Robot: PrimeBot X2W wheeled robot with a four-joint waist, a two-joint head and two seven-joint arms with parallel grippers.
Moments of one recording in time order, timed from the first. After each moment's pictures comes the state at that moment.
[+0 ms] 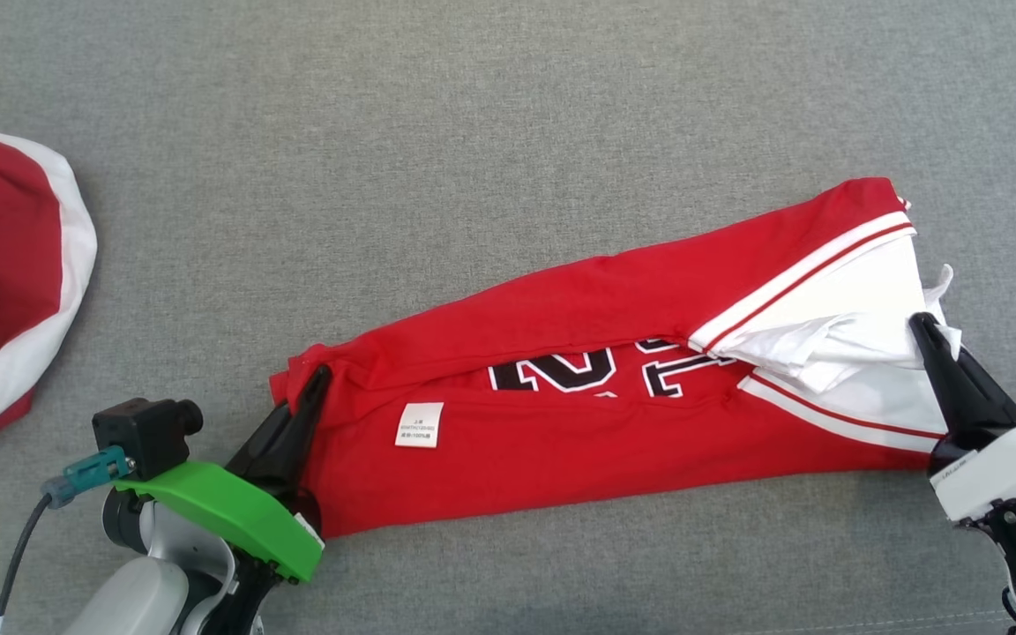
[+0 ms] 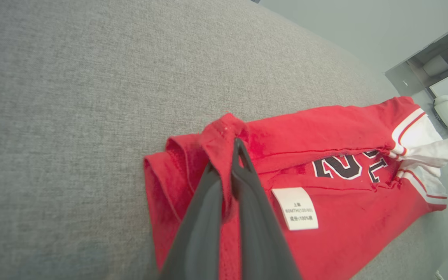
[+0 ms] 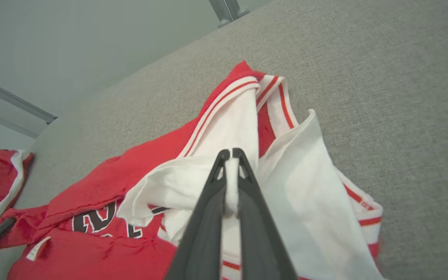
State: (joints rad) left arm -0.21 0.46 -0.53 0.02 -0.97 0.01 -0.03; right arm -0.01 -0.21 -0.12 -0.22 0.69 0.13 0.30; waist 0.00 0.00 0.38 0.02
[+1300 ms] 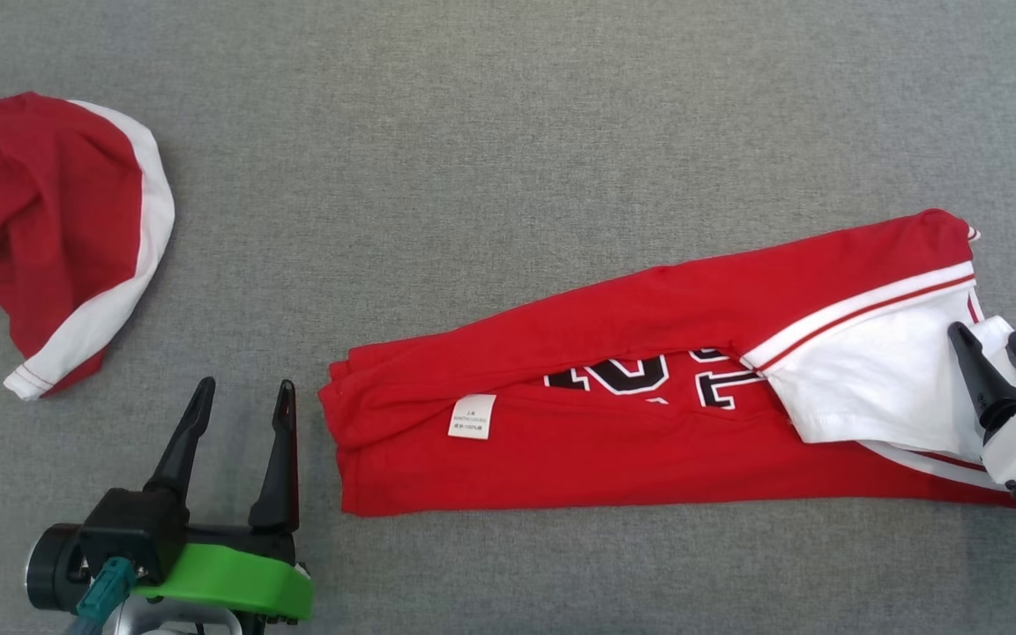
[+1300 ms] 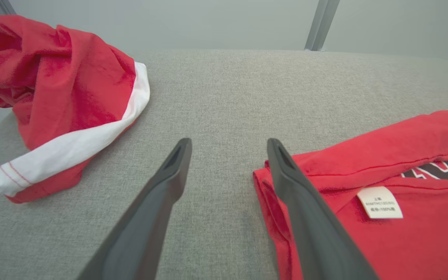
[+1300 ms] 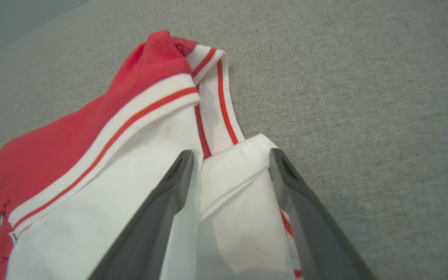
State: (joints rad) left arm -0.08 0.51 -0.55 -0.13 -0.60 0.35 -0.23; right arm -0.15 -0.27 -0.23 0.07 0.54 0.13 0.40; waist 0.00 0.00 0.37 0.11
